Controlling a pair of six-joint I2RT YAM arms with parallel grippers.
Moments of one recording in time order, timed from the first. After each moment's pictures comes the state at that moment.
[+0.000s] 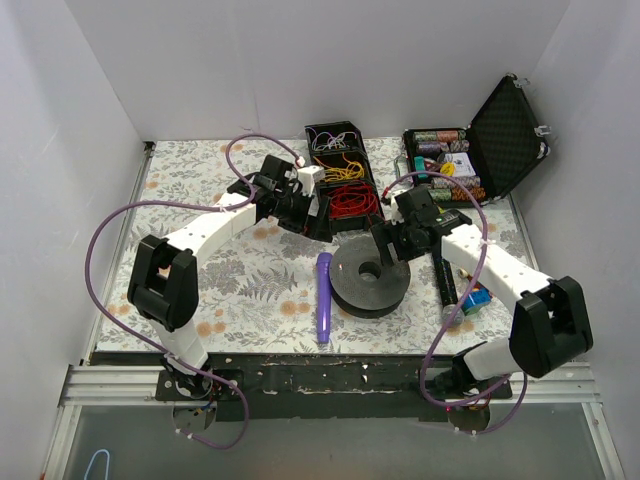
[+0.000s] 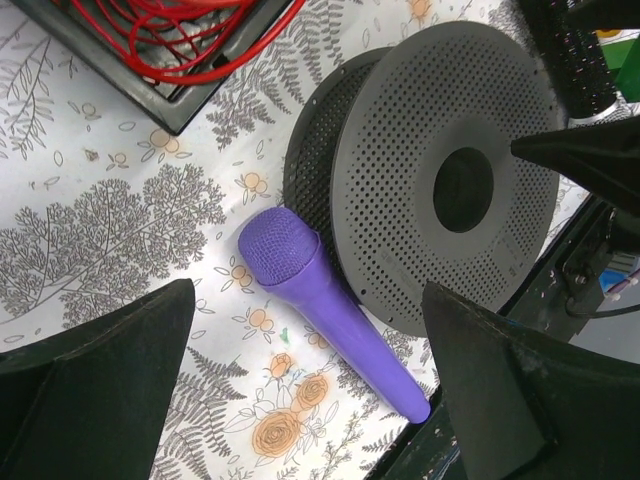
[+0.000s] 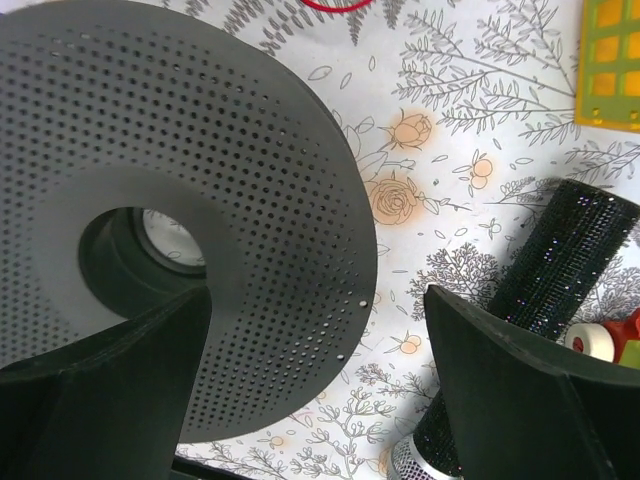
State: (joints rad) left arm -0.49 1.75 1.40 -0.55 0.52 -0.11; right arm 0.50 1.39 1.03 -0.67 0.01 0.07
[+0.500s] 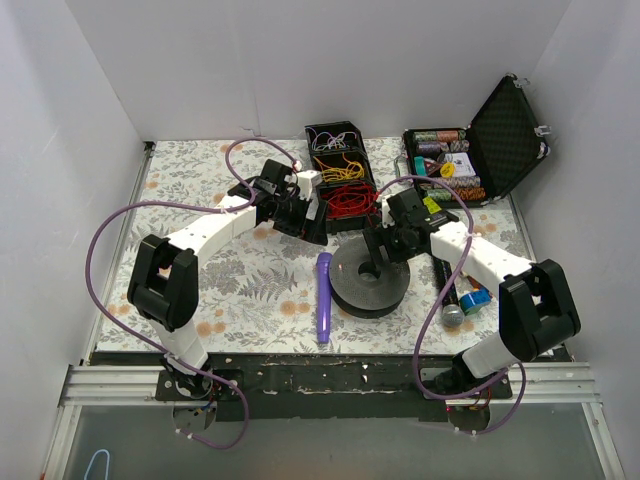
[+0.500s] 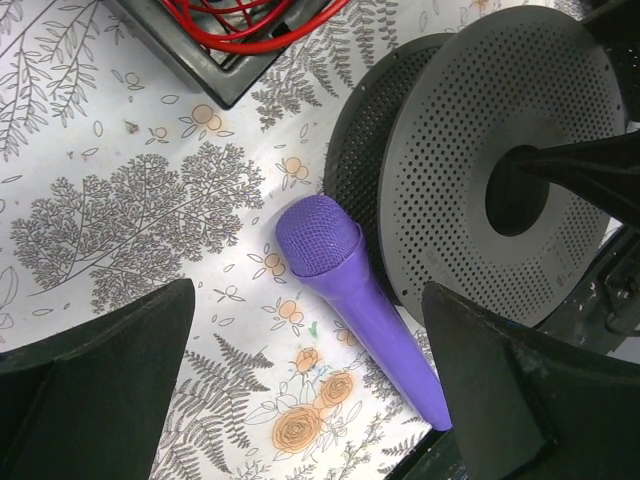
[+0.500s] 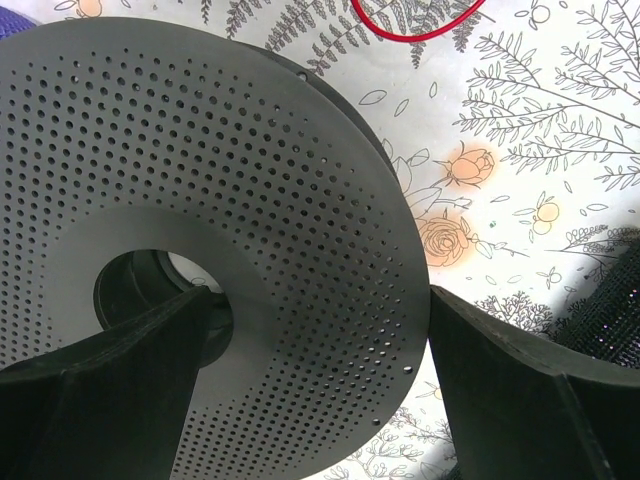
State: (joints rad) left arm -0.49 1.75 1.35 -0.54 0.44 -0.11; right arm 0.51 1.50 1.01 -0.59 -0.06 0.08
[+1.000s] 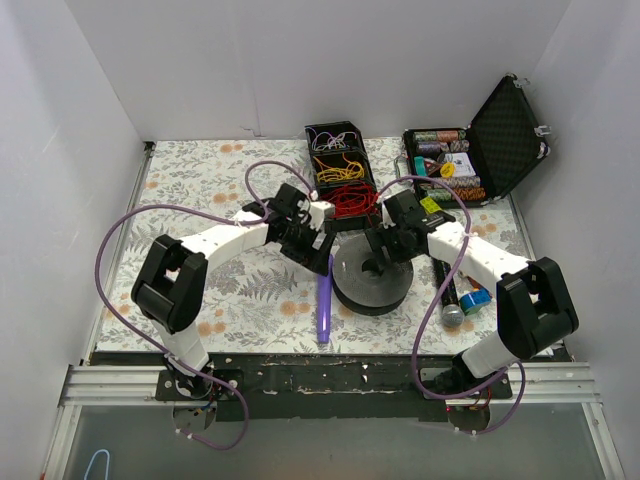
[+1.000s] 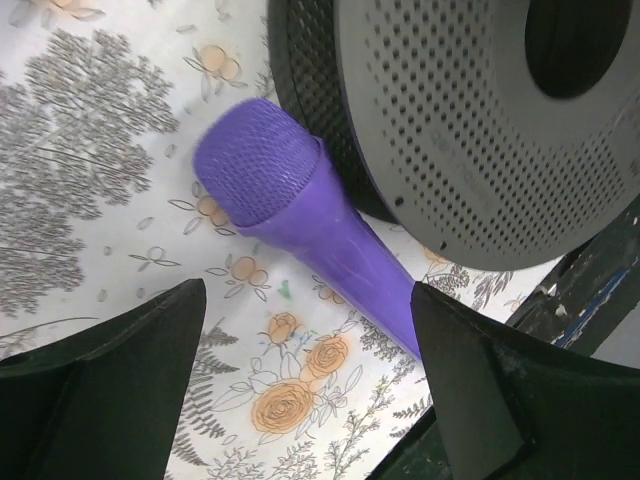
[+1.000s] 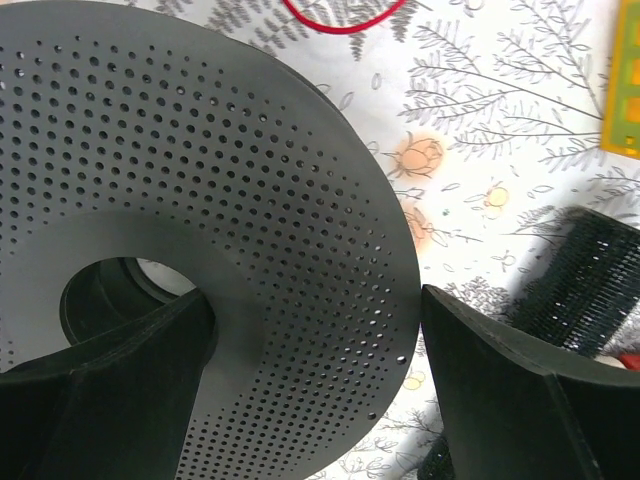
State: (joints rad) left arm -0.56 1.75 1.23 -0.54 0.45 -0.02; right arm 0.52 1.52 1.01 -0.59 0.04 0.08
